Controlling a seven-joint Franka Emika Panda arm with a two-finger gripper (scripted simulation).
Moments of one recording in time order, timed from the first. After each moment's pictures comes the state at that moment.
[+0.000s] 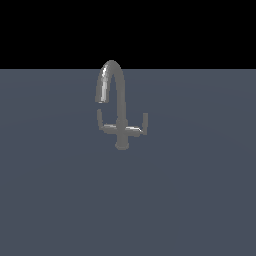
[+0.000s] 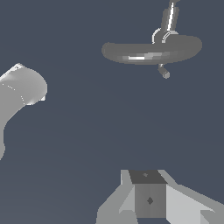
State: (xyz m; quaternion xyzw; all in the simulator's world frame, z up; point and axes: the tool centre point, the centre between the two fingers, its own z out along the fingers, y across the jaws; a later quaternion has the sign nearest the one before) arm -0.099 0.003 0.455 0.75 0.58 -0.28 0.16
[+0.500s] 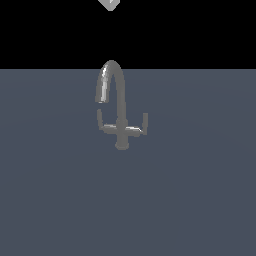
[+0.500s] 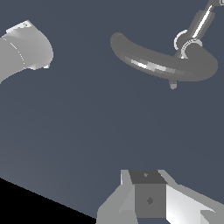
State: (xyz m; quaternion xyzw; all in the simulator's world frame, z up) arm -0.061 0.013 0.431 0.64 0.67 -0.35 0.14
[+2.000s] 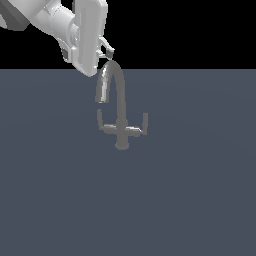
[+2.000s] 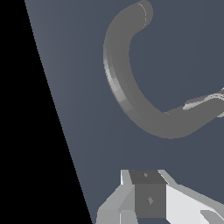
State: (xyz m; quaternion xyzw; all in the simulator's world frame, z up) arm 0.035 0.053 0.328 0.23 0.82 -0.52 0.01
